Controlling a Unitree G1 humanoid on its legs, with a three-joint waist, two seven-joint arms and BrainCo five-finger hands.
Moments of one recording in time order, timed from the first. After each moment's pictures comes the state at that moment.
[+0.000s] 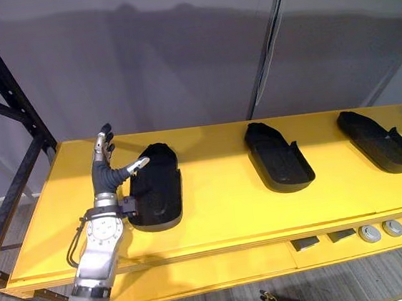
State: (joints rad) left arm -0.16 0.07 -0.16 -0.21 0.14 -0.11 0.28; right arm 0.12 -0.06 -0.12 0.98 -0.02 -0.07 -0.01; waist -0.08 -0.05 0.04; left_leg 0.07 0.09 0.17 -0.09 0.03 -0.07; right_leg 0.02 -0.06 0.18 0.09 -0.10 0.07
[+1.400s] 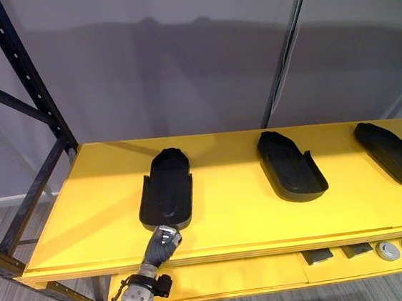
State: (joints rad) left arm 0.14 0.06 -0.34 0.12 0.24 -0.15 0.13; right arm 0.23 -0.07 -0.11 0.95 -0.02 -0.08 -0.06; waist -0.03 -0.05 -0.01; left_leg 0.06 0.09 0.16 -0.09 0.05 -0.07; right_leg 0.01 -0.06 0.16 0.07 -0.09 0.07
